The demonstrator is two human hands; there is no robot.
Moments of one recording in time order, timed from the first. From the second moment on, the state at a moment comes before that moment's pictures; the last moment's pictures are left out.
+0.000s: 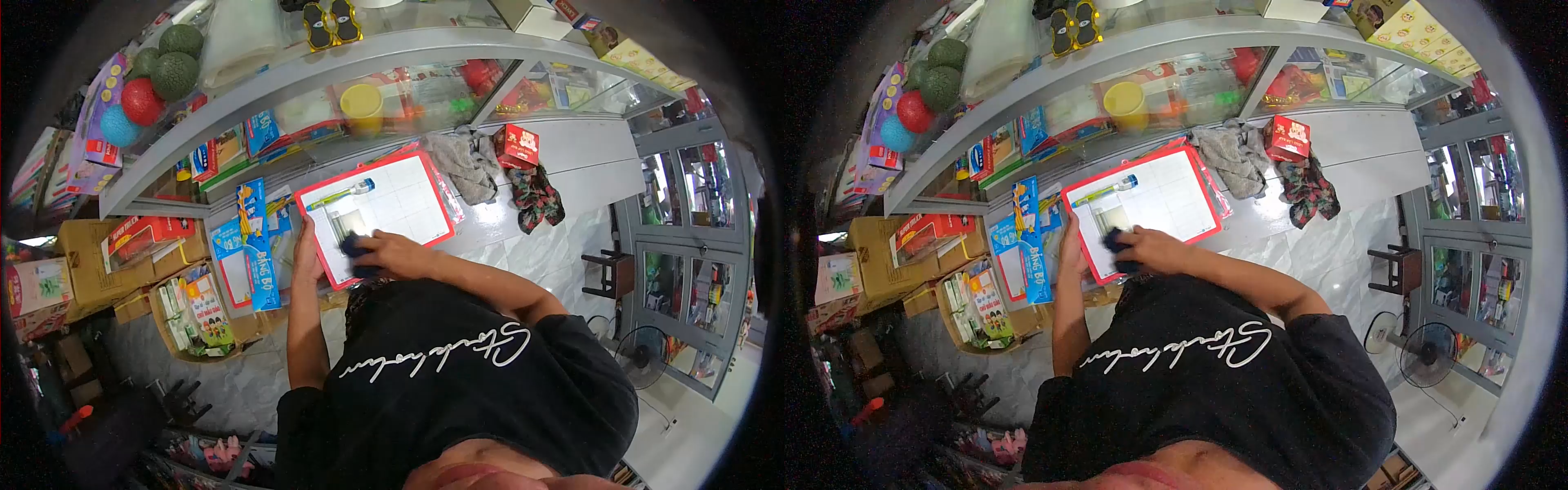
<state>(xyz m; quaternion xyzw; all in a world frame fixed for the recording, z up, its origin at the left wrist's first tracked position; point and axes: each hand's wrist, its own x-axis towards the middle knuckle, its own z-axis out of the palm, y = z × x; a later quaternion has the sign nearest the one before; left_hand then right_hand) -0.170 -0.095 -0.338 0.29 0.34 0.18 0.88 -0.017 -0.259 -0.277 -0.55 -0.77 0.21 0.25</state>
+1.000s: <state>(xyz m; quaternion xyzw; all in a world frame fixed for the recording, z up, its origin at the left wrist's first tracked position) -0.160 -0.191 -0.320 0.26 0.39 0.21 0.86 0.114 -0.434 -0.302 -0.54 -0.09 0.57 0.61</state>
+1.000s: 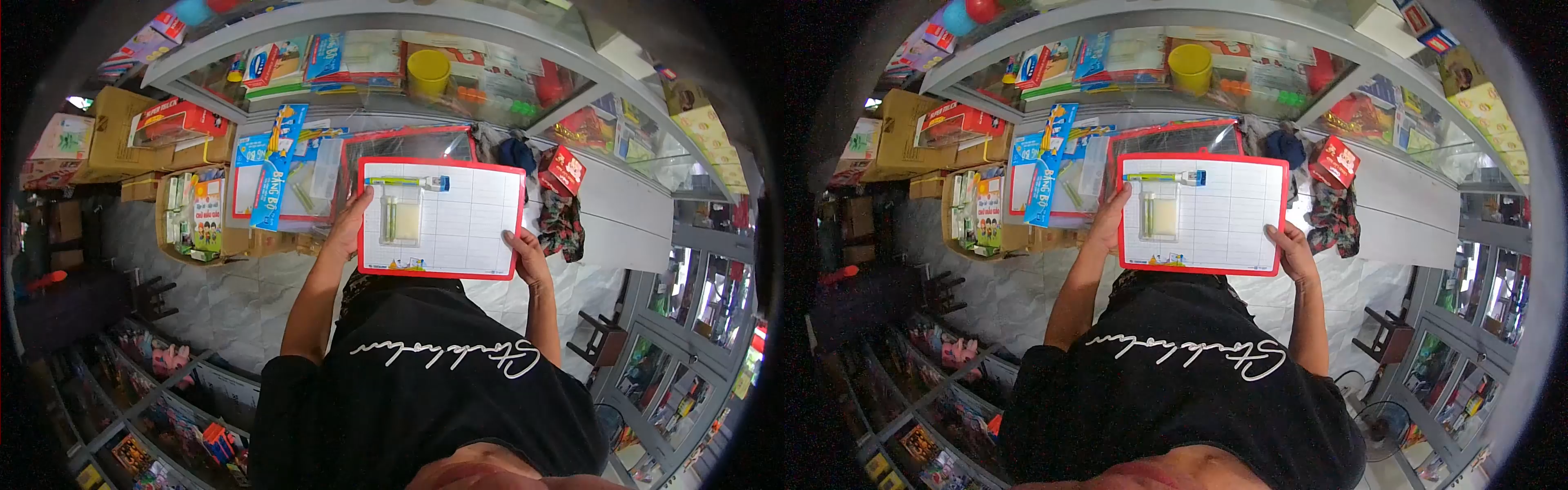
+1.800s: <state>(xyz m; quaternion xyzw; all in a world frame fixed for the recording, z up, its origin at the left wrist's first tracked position) -0.135 -0.195 -0.294 0.35 0.27 0.00 0.90 0.077 -0.478 -0.290 -0.60 0.01 0.26 0.76</state>
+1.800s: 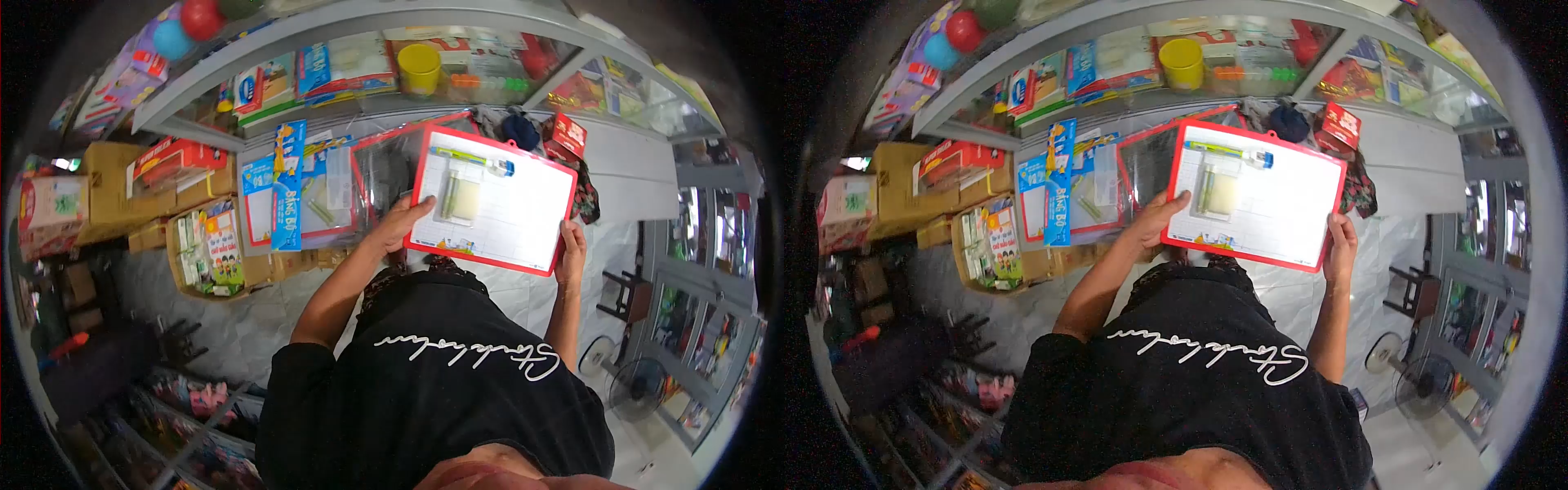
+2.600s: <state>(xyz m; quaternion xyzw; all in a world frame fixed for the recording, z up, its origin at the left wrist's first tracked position) -0.098 -0.164 -0.302 0.51 0.20 -0.02 0.83 0.087 -0.484 -0.223 -0.72 -0.17 0.46 0.49</state>
